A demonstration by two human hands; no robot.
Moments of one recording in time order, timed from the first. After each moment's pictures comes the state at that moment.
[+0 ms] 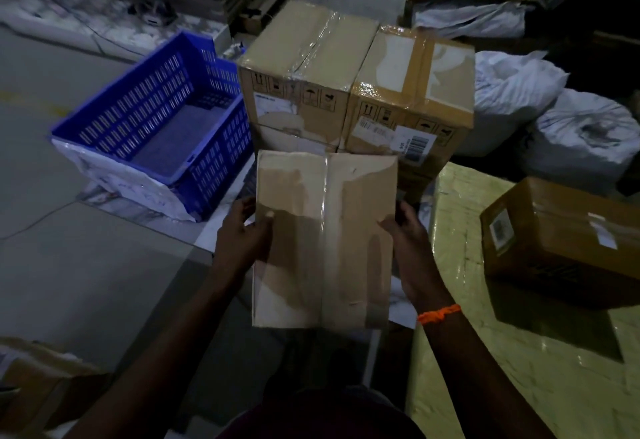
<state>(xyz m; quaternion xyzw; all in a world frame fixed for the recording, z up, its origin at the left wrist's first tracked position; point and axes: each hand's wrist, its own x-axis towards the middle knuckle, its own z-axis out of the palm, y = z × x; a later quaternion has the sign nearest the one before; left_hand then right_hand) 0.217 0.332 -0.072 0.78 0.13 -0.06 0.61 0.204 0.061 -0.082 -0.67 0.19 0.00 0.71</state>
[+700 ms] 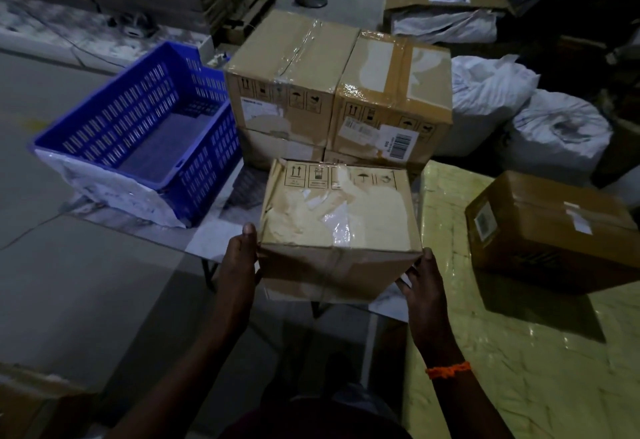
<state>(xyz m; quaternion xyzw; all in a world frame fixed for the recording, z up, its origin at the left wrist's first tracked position) 0.162 0.317 -0.074 0.65 0.15 -0.10 0.73 0.113 0.050 -0.097 -0.62 0.25 -0.08 0.74</state>
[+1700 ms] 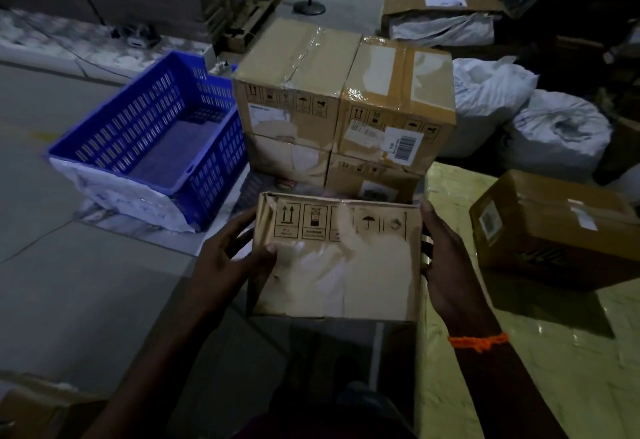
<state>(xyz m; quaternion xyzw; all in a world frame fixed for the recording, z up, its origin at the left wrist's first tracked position) 0.166 0.370 -0.042 0.72 -0.03 -0.08 0.69 0.139 0.063 -0.015 -0.67 0.23 -0.03 0.71</state>
